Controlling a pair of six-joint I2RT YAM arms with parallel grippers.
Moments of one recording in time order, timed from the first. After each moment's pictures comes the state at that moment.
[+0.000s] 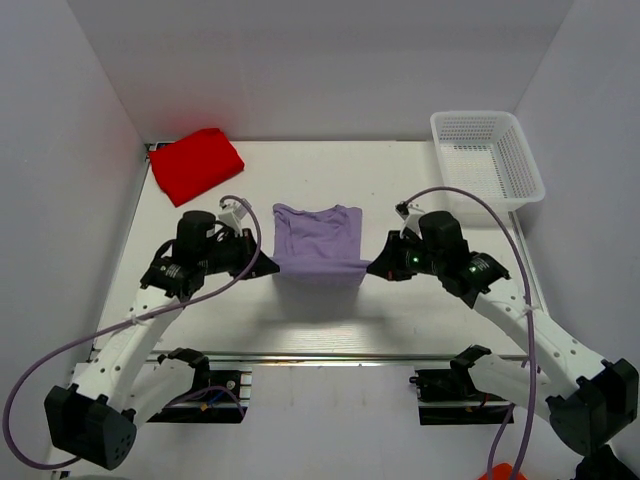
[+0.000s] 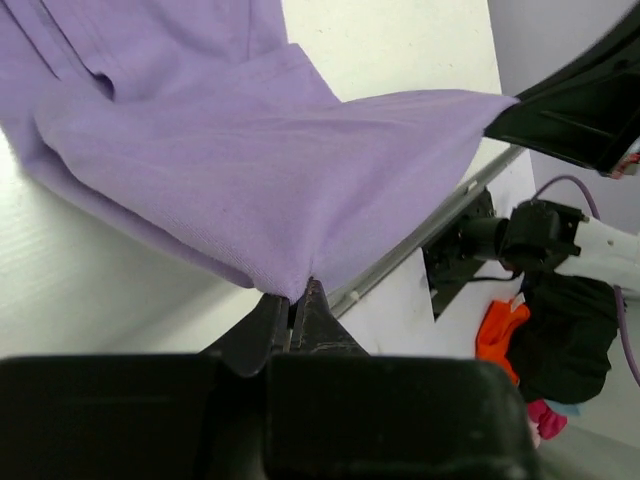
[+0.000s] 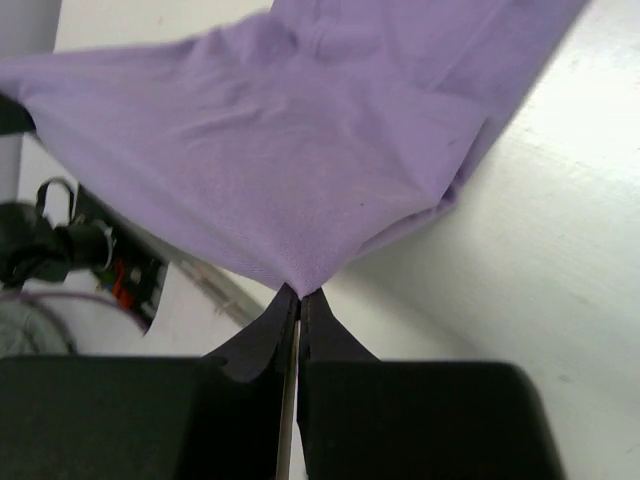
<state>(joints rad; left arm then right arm) -0.33 0.91 0.79 -0.51 0.58 -0.47 0.58 0.97 0.80 -0.46 -0.36 0.49</state>
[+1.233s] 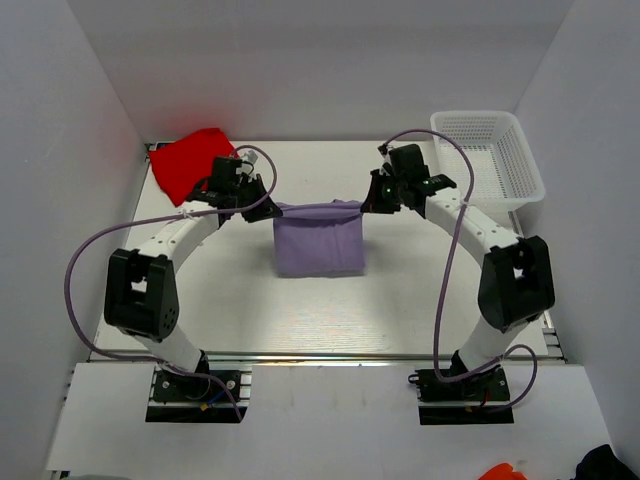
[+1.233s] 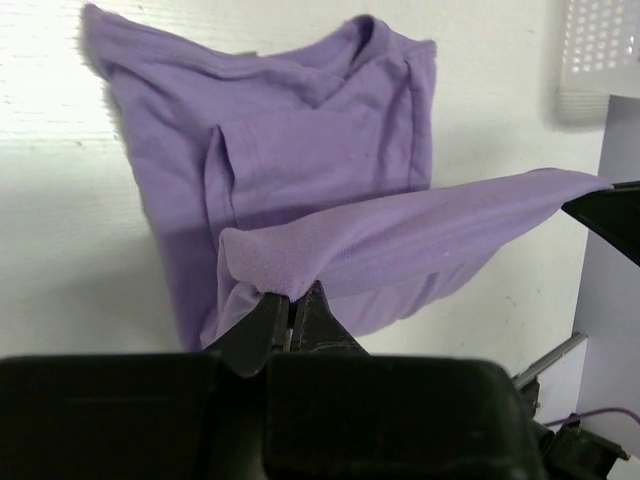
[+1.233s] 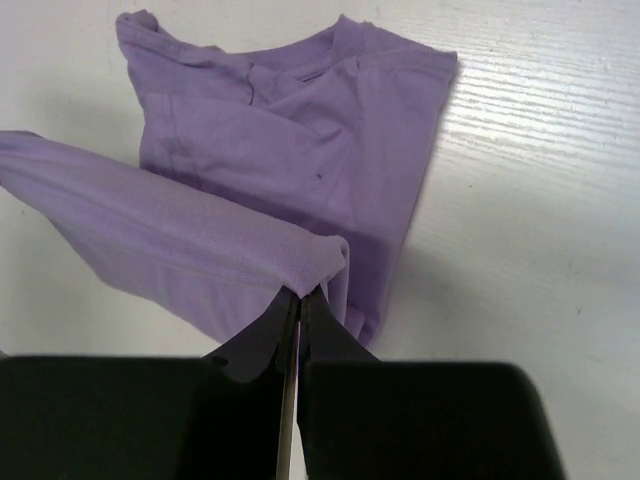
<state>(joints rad) -0.25 1.61 1.19 -0.34 0.35 -0.53 0.42 1.67 1.35 -0.45 -0.22 0.37</state>
